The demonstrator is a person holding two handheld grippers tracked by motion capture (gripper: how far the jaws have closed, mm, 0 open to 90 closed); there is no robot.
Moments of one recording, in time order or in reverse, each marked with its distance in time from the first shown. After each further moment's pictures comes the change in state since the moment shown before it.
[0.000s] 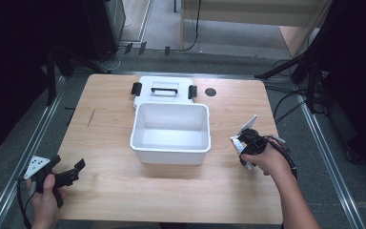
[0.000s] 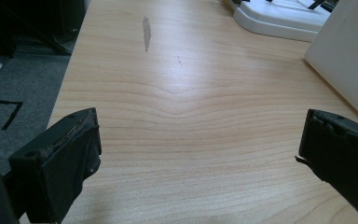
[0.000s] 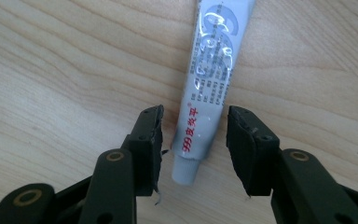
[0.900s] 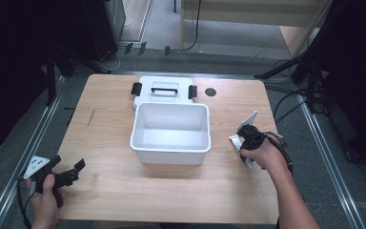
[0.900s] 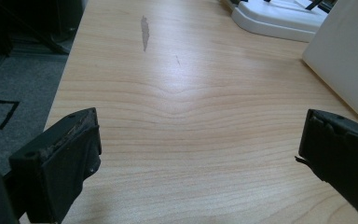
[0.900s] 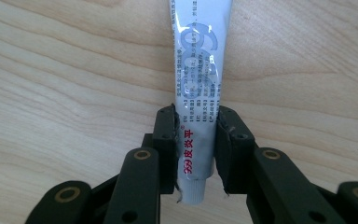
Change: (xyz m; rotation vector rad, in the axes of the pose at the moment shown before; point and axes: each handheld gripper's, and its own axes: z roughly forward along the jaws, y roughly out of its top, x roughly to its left) left arm 0.001 0.000 0.000 -0.001 -0.007 -0.004; right arm -0.003 0.013 -0.002 0.022 0.010 0.125
